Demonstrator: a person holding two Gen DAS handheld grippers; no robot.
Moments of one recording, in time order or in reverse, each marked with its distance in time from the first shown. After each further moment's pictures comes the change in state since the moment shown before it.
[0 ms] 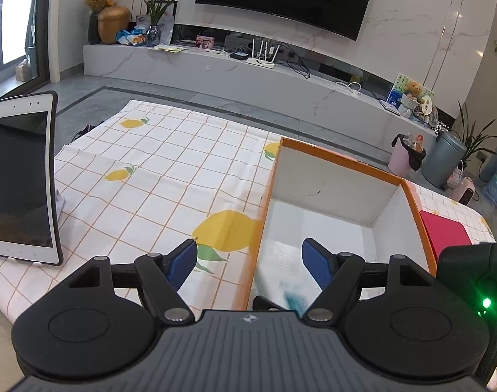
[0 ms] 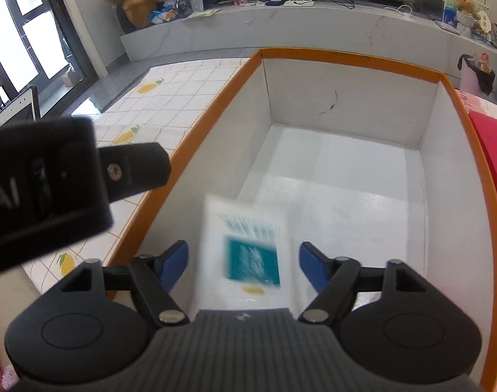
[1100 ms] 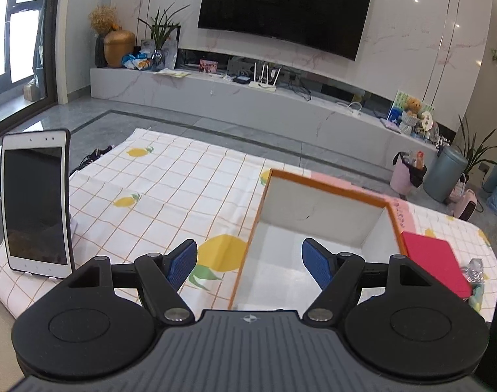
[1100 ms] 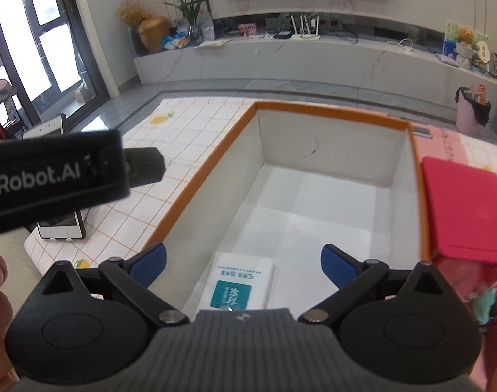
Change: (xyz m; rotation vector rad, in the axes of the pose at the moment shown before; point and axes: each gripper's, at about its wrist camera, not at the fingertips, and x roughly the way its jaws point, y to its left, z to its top) left arm -0.037 -0.021 0.011 0.014 -0.083 0.030; right arm -0.060 -0.019 0.001 -0.051 -0.118 0.007
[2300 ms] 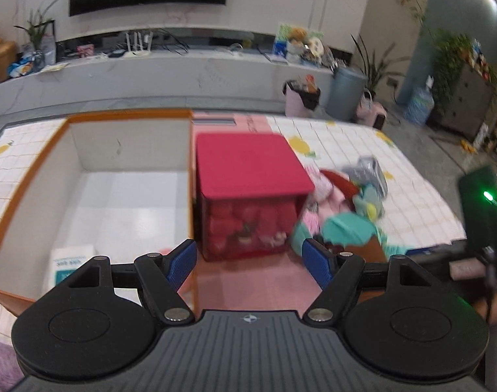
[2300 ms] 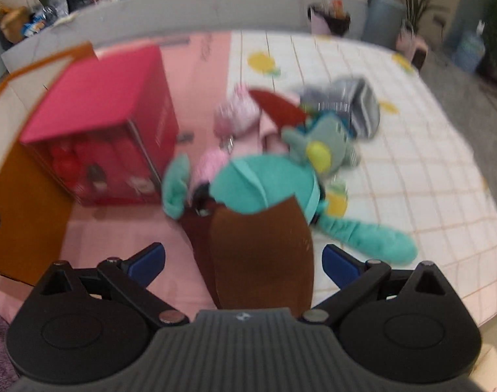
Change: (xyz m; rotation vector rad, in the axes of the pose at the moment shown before) left arm 0.012 -0.171 -0.085 0.279 0.149 -0.284; right arm -0.061 -0.261 -0.091 0.248 0.223 -0.381
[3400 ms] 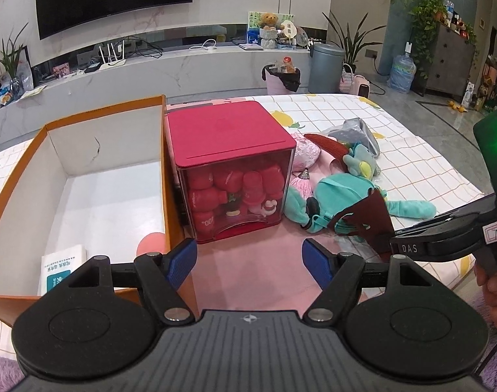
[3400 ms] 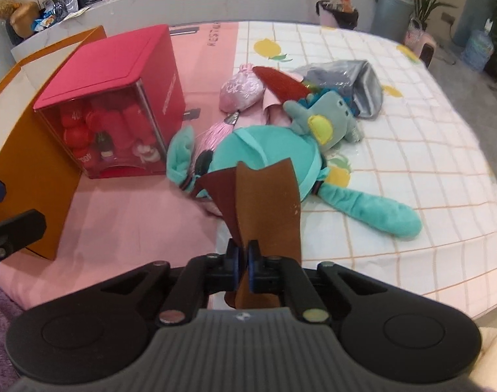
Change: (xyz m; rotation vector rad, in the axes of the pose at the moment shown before) left arm 0.011 -0.018 -0.031 0.156 0.019 -0.004; right arm -0.014 -0.006 -0.029 -0.017 -0.004 0.055
